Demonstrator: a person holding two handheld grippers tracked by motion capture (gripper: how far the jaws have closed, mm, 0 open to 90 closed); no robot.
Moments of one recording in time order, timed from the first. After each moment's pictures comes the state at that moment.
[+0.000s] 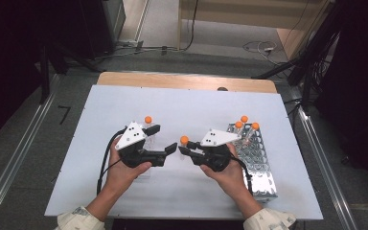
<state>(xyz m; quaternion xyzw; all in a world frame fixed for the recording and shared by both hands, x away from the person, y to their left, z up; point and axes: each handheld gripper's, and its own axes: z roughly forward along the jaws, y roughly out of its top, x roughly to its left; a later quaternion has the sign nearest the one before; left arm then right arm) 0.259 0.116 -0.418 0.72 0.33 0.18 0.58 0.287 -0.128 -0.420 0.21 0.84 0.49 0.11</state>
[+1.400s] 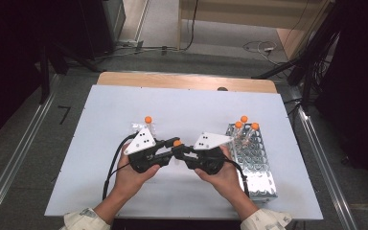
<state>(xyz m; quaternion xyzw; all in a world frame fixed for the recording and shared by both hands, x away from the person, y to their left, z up) 0.255 0.099 -0.423 0.74 0.29 0.15 0.59 0.281 -0.115 -0.425 0.20 0.85 0.48 0.09</state>
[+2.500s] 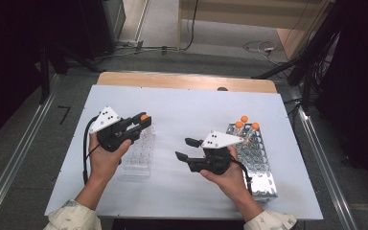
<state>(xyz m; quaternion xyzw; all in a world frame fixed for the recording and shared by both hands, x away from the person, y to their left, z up) 0.283 0.172 -0.403 0.67 0.39 0.23 0.59 0.279 -0.129 -0.418 0.22 0.82 0.51 0.10</state>
